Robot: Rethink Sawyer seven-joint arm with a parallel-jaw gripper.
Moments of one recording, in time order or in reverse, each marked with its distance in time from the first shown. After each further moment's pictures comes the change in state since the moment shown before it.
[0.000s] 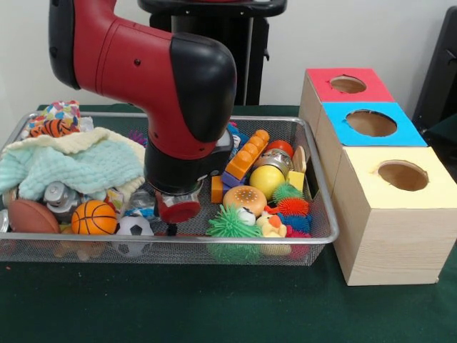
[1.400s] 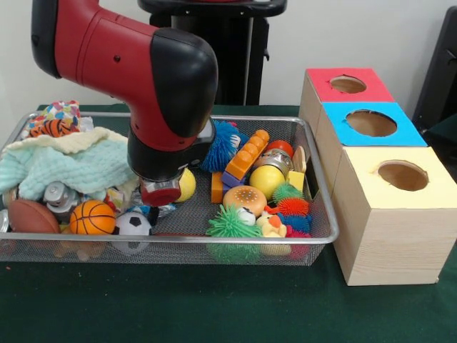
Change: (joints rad) arm -0.006 0.006 -0.052 0.000 0.000 0.104 0.000
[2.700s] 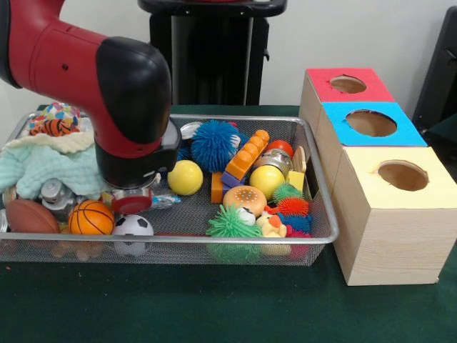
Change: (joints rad) arm -0.105 0.002 0.072 0.004 0.000 -0.035 0.000
